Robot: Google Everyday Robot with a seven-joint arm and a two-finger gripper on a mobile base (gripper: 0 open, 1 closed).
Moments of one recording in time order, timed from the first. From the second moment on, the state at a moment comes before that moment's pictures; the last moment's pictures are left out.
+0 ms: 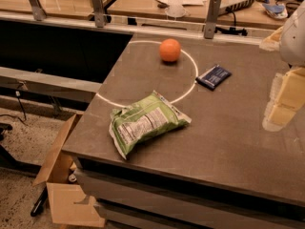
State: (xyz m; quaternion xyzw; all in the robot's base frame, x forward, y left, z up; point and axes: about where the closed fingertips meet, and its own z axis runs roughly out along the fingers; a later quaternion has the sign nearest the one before) arm 0.438 -0.217 0.976 -0.60 0.78 -0.03 0.16
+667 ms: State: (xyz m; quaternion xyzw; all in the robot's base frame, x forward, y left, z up) arm 0.450 -0.220 0.978 -0.59 0.79 -0.02 0.19
